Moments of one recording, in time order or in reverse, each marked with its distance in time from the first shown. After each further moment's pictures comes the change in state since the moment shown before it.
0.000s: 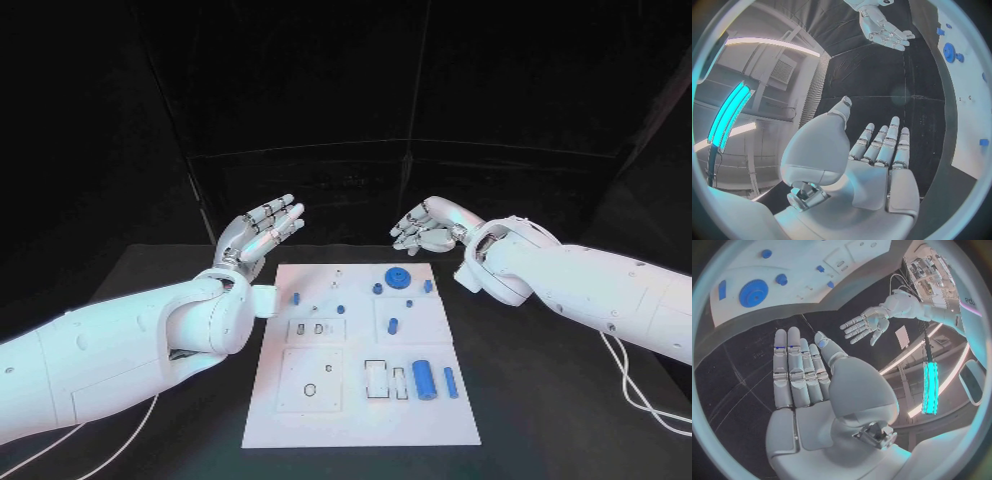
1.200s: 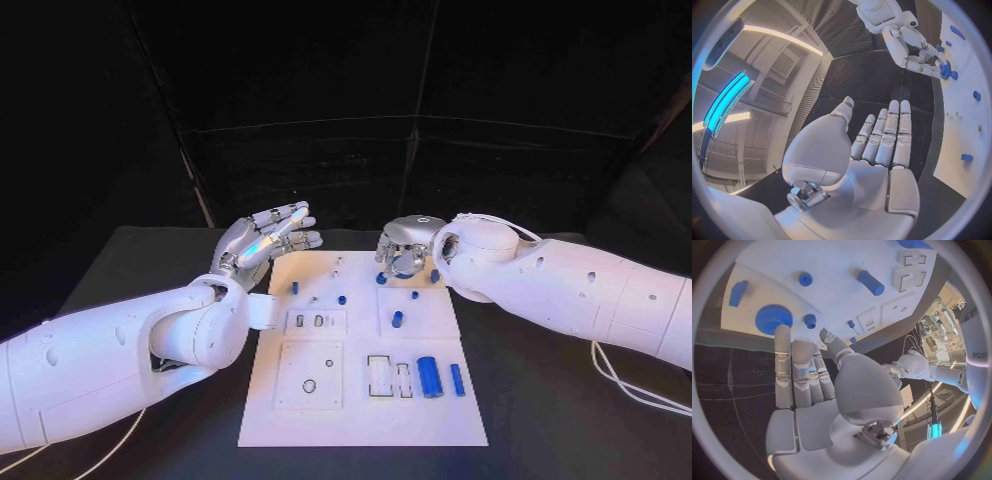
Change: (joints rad) left arm 0.010 -0.064 0.001 0.122 -0.005 0.062 0.002; left_hand 0.017 0.036 -0.027 -0.049 0.000 0.229 0.032 0.013 0.013 0.418 -0.010 0.062 0.021 0.333 -0.054 0.110 0.024 0.030 0.505 -0.019 0.200 0.066; right arm 0.026 0.103 0.001 0.007 -0.556 0.229 -0.224; right_hand -0.073 -0.081 0.107 0.008 -0.028 0.032 -0.035 -0.049 0.000 0.005 -0.031 -0.054 0.003 0.158 -0.057 0.660 0.497 0.000 0.073 -0.056 0.471 0.282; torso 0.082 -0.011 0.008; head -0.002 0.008
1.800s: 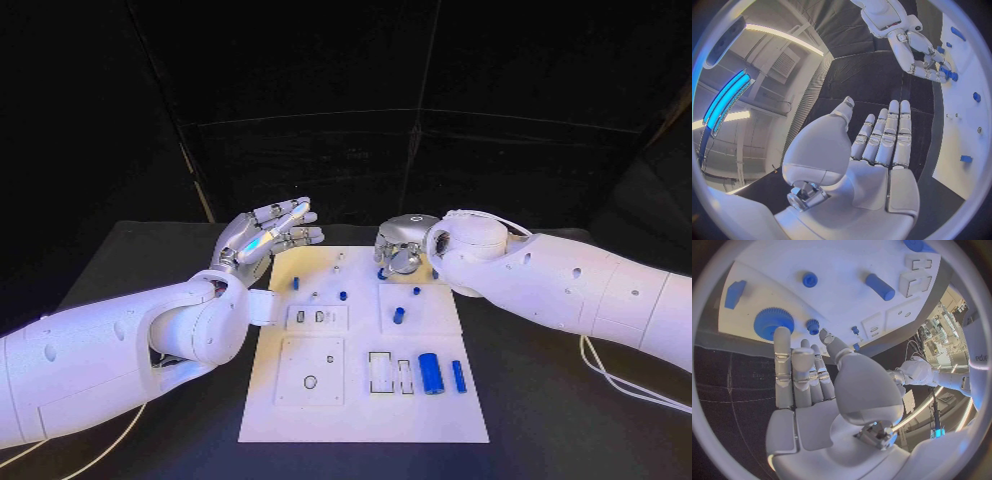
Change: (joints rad) left arm 0.005 -0.006 0.000 0.008 -0.001 0.012 -0.001; left_hand 0.000 0.000 0.003 -0.003 0.000 0.006 0.000 0.004 0.001 0.003 0.004 0.000 0.000 0.000 0.000 0.000 0.000 0.000 0.000 0.000 0.000 0.000; right arm 0.000 0.045 0.000 -0.049 -0.035 0.043 -0.007; right_hand 0.000 0.000 0.016 0.004 -0.004 -0.003 -0.003 0.000 0.001 -0.007 0.000 0.002 0.003 0.000 0.000 0.095 0.101 0.000 0.003 0.002 0.056 0.060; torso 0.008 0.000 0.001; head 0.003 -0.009
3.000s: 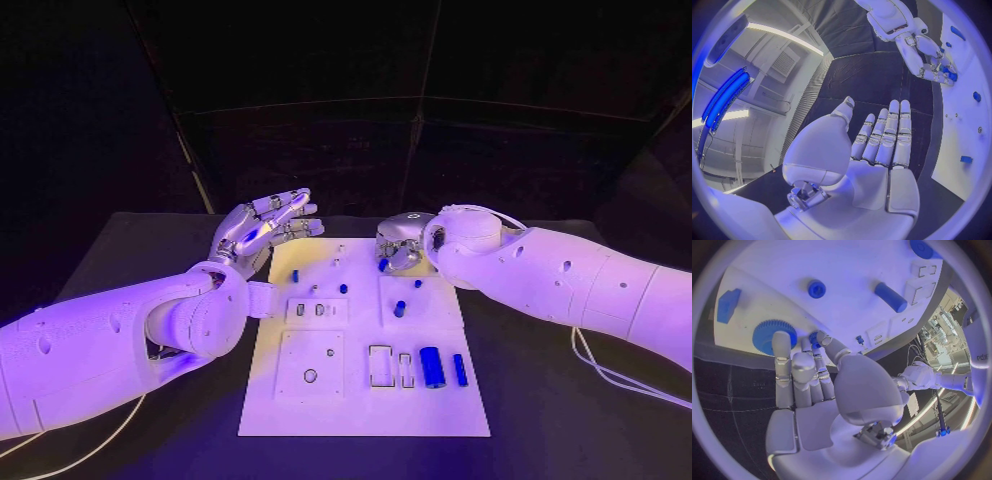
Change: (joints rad) left arm 0.014 -0.005 0.000 0.008 -0.001 0.012 -0.004; left_hand 0.003 0.003 -0.003 -0.003 0.000 0.007 0.000 0.000 0.000 0.000 0.000 0.000 0.000 0.003 0.004 0.000 -0.001 0.000 0.006 -0.001 0.000 0.000; right arm -0.001 0.029 0.000 -0.052 -0.010 0.057 0.013; right_hand 0.025 0.025 0.082 -0.001 -0.030 0.042 0.001 0.005 0.002 0.031 -0.005 0.008 0.000 0.000 0.000 0.100 0.095 0.000 0.007 0.000 0.090 0.095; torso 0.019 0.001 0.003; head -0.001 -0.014
